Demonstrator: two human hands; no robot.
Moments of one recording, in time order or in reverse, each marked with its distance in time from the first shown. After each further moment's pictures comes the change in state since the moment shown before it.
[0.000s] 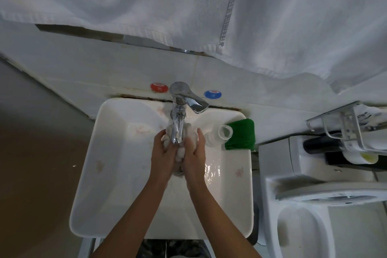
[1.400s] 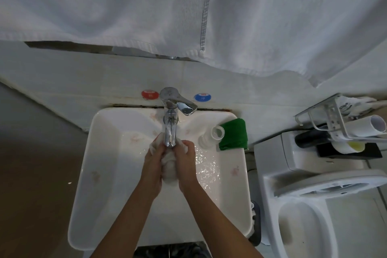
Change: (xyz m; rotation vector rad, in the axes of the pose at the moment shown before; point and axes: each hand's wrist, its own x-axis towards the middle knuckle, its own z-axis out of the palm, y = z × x) left_hand 0.005 -0.011 -0.014 -0.333 -0.241 -0.216; right_hand 0.003 0.002 0.009 0.165 0.000 0.082
